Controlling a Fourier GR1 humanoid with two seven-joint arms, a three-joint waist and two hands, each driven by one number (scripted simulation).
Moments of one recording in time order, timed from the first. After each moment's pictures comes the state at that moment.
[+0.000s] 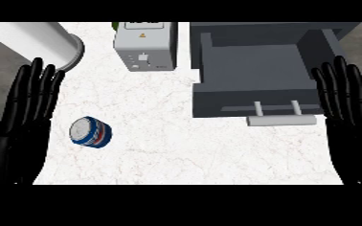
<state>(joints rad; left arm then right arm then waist) 0.01 0.09 -0.01 -2.10 0.01 -0.03 0.02 -0.01 -0.10 0.03 -2.10 0.02 0.03 -0.02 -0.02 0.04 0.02</state>
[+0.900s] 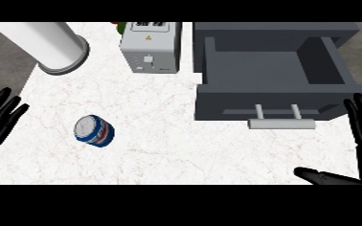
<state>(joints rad) 0.21 0.35 0.26 -2.13 0.43 -0.33 0.25 0.19 -0.10 -0.15 -2.10 -0.07 -0.01 0.14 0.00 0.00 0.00</state>
